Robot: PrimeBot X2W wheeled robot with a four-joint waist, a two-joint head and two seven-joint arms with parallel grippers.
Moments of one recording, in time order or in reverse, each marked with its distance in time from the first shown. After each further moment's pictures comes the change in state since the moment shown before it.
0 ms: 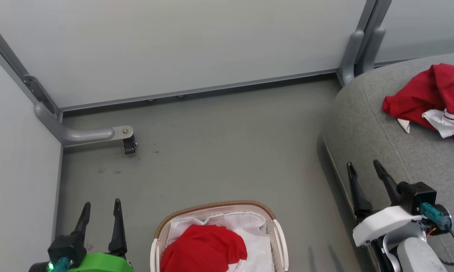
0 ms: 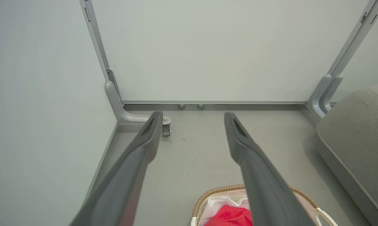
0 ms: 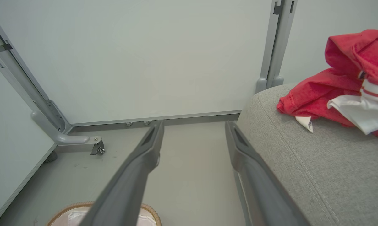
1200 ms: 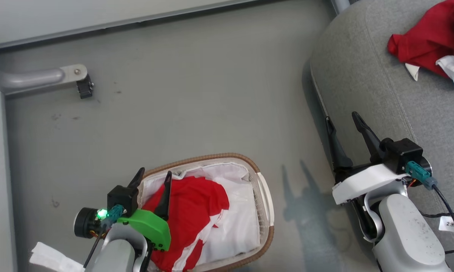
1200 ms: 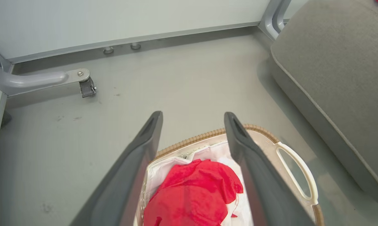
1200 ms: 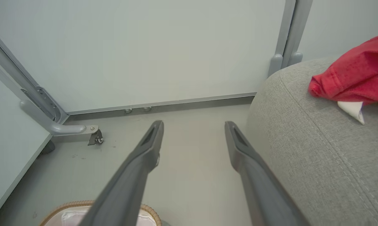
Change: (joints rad) left arm -0.287 0.023 -0.285 0.306 -0.027 0.000 0.000; right arm -0.174 0.023 0.084 -0.018 0.022 0.000 0.000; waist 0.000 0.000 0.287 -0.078
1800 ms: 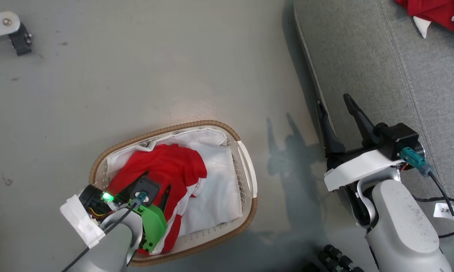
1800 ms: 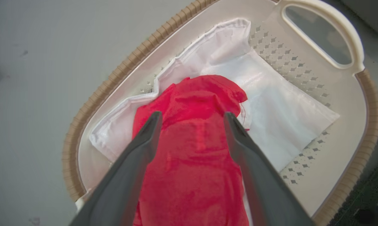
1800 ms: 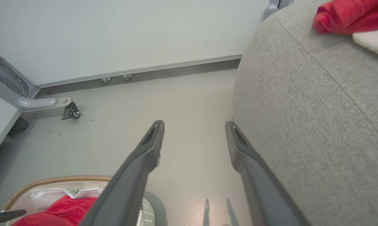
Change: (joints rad) left arm -0.271 0.078 -0.330 0.429 0.102 0.000 0.000; right arm -0.062 0.011 0.027 -0.016 0.005 0.000 0.000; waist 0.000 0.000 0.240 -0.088
